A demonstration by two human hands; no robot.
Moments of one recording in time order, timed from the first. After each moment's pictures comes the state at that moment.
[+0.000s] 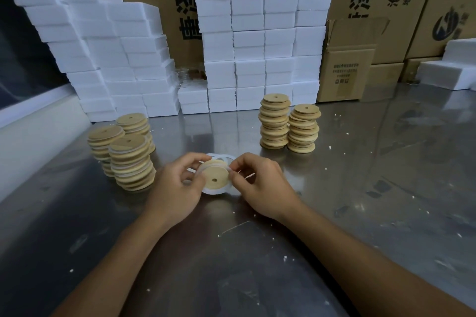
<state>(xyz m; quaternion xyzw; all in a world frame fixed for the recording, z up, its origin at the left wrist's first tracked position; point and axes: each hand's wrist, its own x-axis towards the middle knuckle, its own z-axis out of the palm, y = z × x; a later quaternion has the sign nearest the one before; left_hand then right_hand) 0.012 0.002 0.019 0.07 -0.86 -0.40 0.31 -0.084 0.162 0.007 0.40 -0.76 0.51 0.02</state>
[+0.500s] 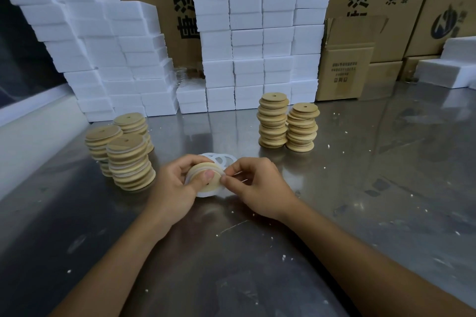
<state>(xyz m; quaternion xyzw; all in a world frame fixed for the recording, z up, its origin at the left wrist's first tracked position) 0.011 0.009 0.019 0.06 -0.77 -0.56 0.30 -0.082 0.159 0.008 0.37 -0.74 0.56 -0.05</state>
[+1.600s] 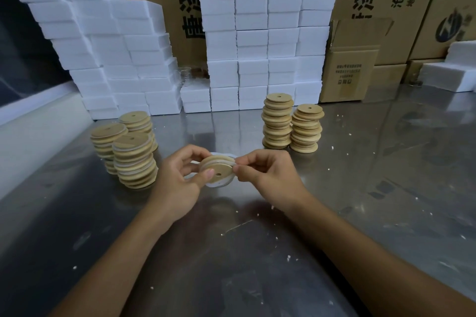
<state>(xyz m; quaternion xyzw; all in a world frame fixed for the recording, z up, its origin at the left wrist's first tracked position) 0.010 0.003 0.023 0.06 -0.80 -0.51 0.32 -0.082 0.163 0.020 0.31 -0.66 0.68 -0.10</state>
